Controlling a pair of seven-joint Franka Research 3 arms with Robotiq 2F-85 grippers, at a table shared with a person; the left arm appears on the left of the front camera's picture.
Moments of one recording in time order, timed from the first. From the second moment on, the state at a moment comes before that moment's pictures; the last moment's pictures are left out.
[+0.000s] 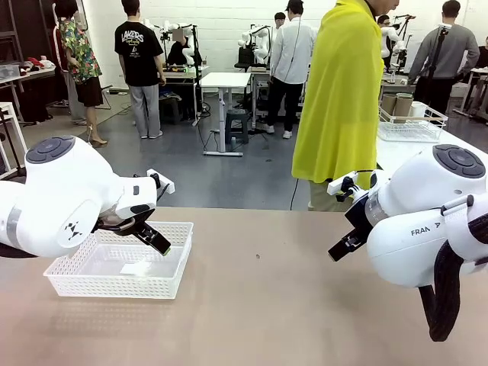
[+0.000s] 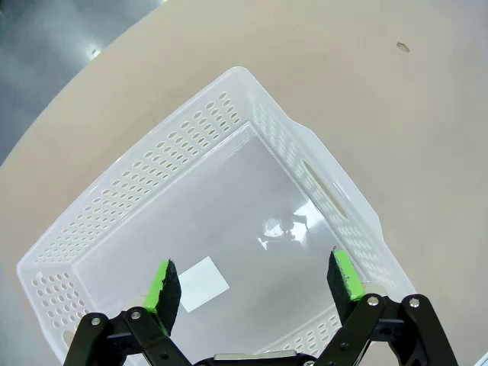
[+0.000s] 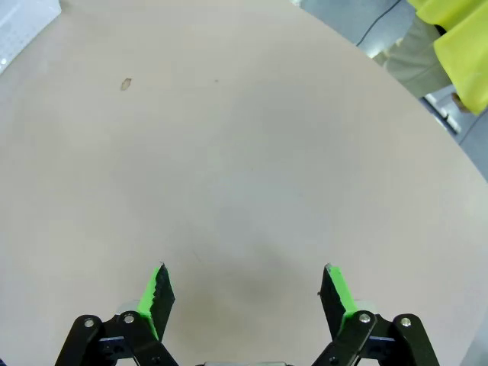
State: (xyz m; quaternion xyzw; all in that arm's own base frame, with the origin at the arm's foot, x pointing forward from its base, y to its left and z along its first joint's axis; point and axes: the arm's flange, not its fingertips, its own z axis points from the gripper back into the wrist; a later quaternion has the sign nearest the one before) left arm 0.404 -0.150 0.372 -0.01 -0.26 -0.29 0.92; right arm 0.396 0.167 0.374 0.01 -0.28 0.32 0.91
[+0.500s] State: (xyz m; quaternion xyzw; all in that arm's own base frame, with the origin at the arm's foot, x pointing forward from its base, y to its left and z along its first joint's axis) left arm 0.342 -0.173 0.469 0.00 -0.24 -0.35 0.91; right arm 0.325 0.184 0.472 -0.03 -0.24 0.34 0.91
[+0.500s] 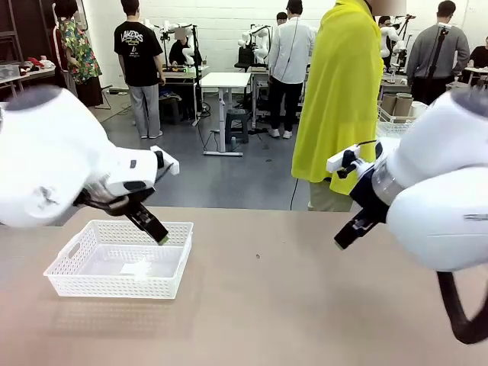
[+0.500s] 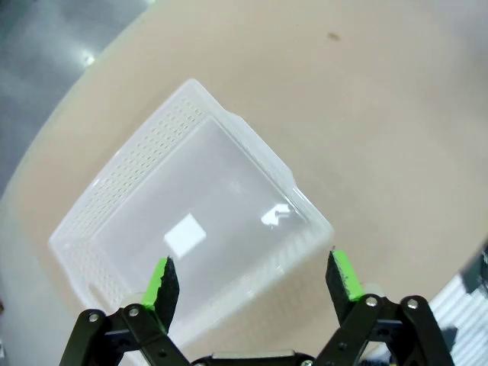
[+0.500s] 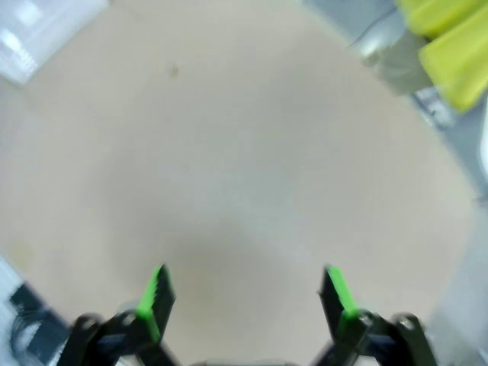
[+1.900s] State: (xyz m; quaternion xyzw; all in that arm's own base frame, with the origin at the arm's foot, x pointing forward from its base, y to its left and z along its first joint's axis) left arm 0.319 -0.012 0.561 -0.34 -0.22 -0.20 0.89; right arm 0.309 -0.012 0.511 0.36 -0.21 0.16 0.90
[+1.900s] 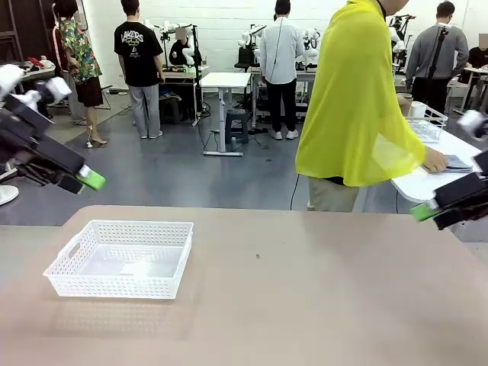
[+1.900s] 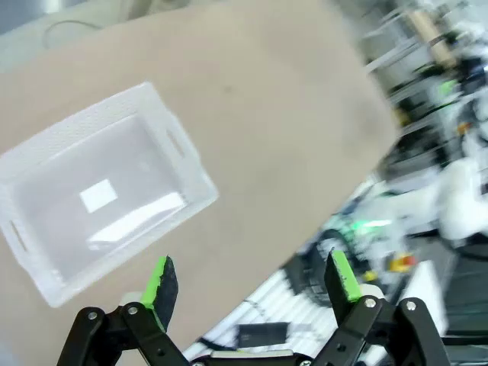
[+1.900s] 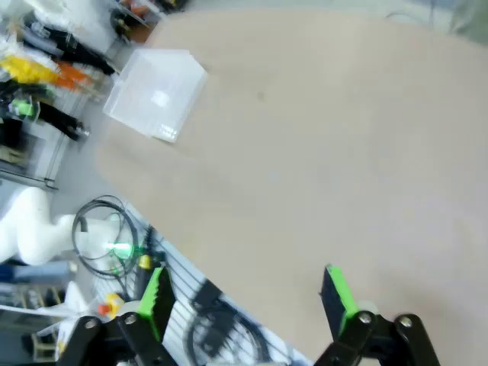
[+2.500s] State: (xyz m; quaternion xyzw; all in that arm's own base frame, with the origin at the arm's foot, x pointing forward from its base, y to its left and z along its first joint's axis) left arm 0.332 0.161 0.509 -0.51 -0.18 0.05 0.84; right arm 0.252 -0.167 0.461 0.61 -0.20 -0.07 0.76
